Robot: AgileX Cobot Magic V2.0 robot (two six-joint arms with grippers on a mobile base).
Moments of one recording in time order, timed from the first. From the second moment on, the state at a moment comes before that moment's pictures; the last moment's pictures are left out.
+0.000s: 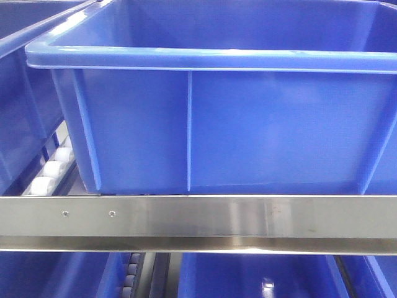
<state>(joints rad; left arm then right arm) -0.79 0.25 -0.61 0.29 0.60 -0.35 0.21 0.22 -0.54 0.00 0.62 0.13</state>
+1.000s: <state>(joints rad) -0.21 0.08 -0.33 -0.01 0.27 0.06 0.21 0.22 -0.54 0.00 0.62 0.13</state>
